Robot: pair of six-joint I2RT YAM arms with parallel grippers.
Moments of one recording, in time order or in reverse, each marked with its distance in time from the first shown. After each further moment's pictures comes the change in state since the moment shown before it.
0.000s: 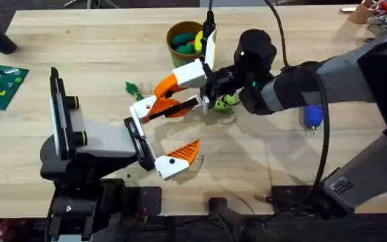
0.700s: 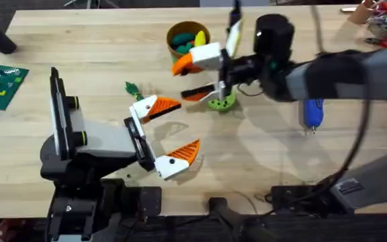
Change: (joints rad) left arm 0.000 0.000 0.000 0.000 0.001 0.000; right arm -0.147 -0.132 0.014 -0.455 0.078 -0.236
